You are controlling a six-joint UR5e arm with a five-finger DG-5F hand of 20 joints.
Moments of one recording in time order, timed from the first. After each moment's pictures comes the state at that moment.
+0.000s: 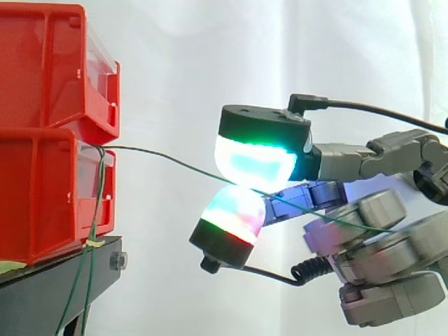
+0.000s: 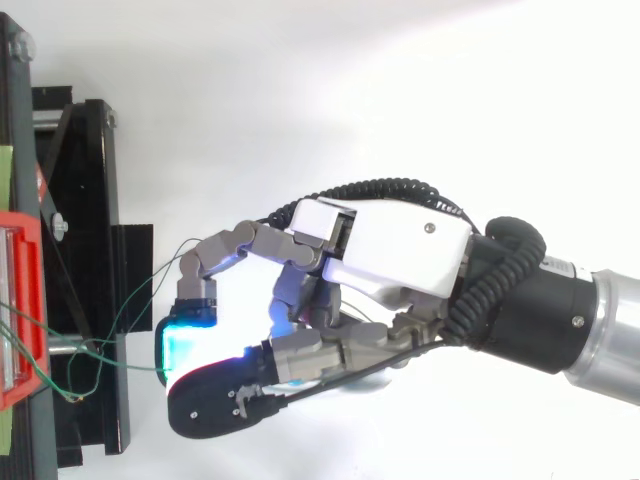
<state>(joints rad) 0.29 -2.33 -1.08 -3.08 -1.01 0.11</state>
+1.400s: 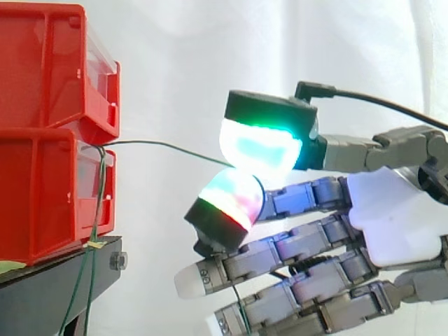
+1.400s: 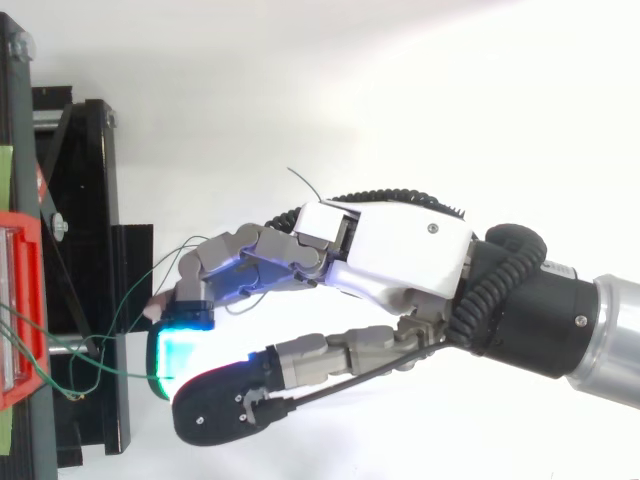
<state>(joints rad) 0.29 -2.33 -1.08 -3.08 -1.01 0.21</state>
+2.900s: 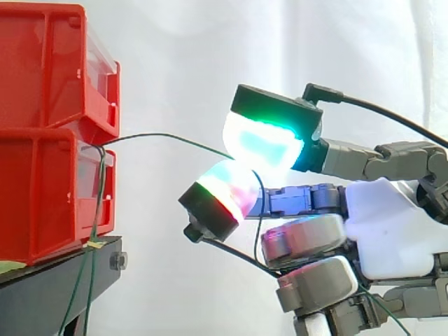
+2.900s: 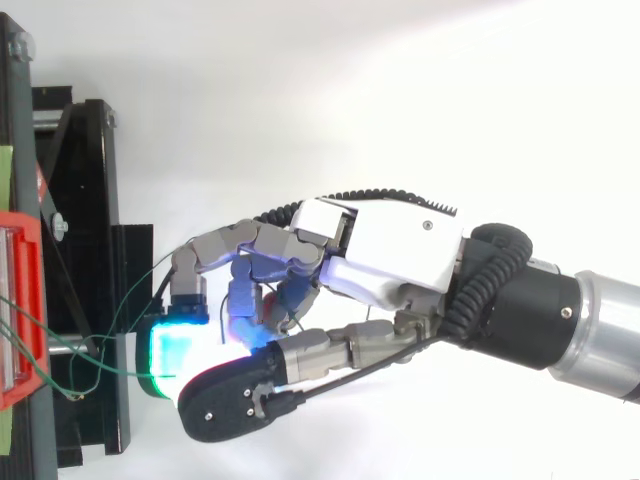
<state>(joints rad) 0.29 -2.33 -1.16 -2.92 -1.01 0.21</state>
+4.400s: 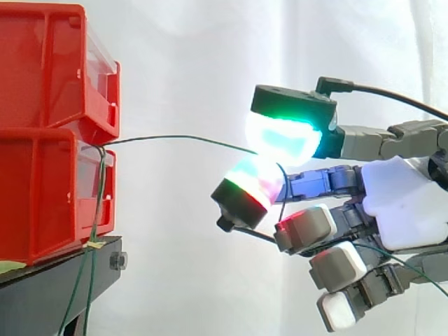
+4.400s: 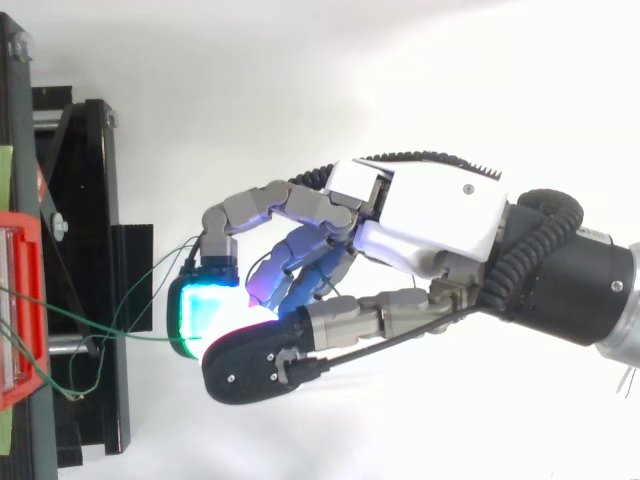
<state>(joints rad) 0.27 -2.28 -1.16 -3.04 -1.01 0.17</state>
